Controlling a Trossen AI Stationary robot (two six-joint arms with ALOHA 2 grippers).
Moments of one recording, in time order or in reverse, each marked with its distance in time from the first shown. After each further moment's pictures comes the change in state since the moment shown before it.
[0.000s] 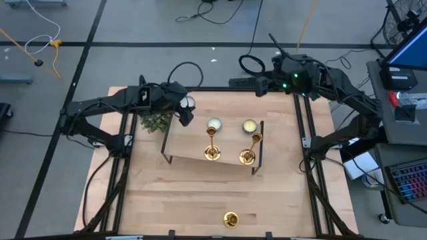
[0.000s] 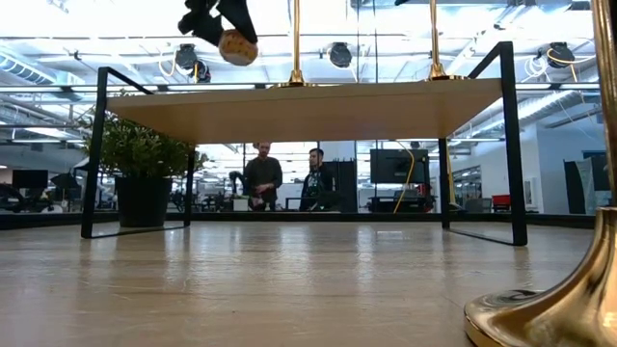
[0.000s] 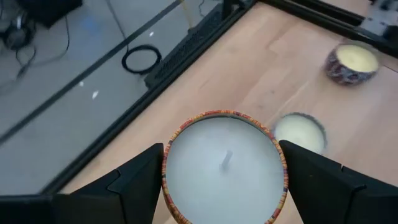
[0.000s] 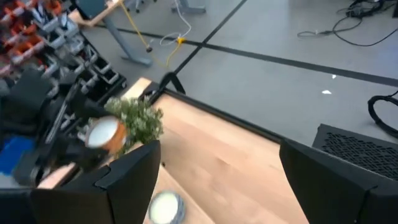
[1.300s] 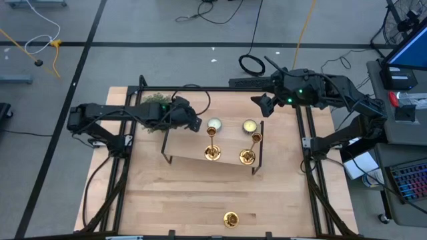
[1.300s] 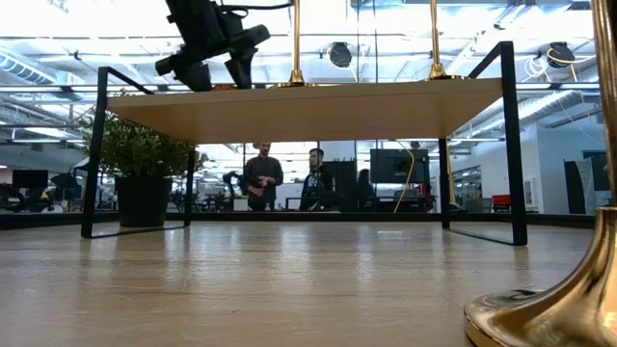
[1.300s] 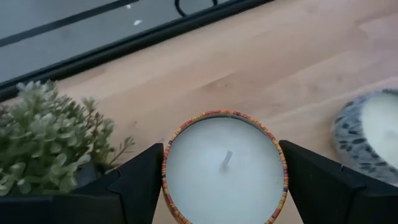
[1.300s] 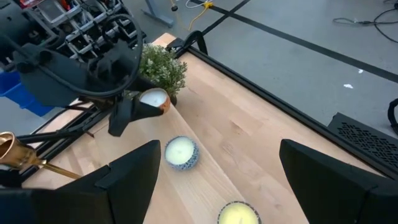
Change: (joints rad) left arm -0.079 0.120 -0.176 -0.017 -0.165 -0.569; right arm 0.153 -0.030 0.000 -0.119 -0.033 -0.052
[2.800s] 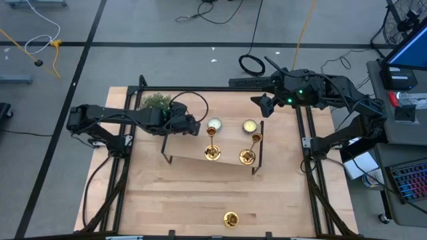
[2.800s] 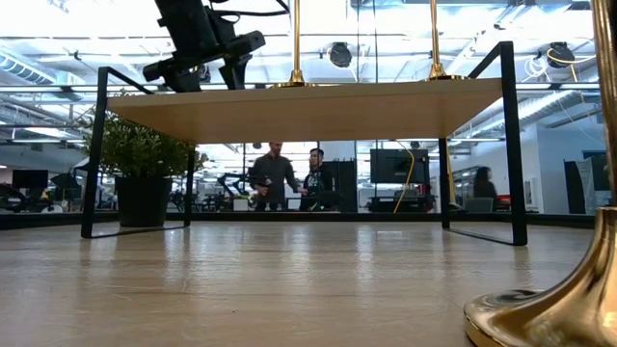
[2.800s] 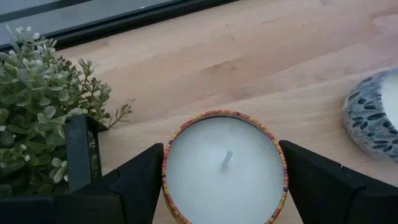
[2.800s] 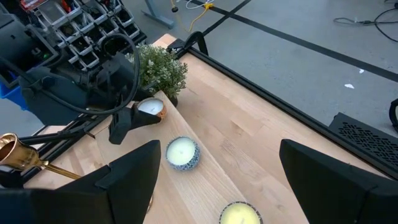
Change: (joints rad) left arm -0.048 0.000 -0.054 -0.011 -0.014 -0.147; right arm 0.008 0.000 0.000 0.003 0.005 0.009
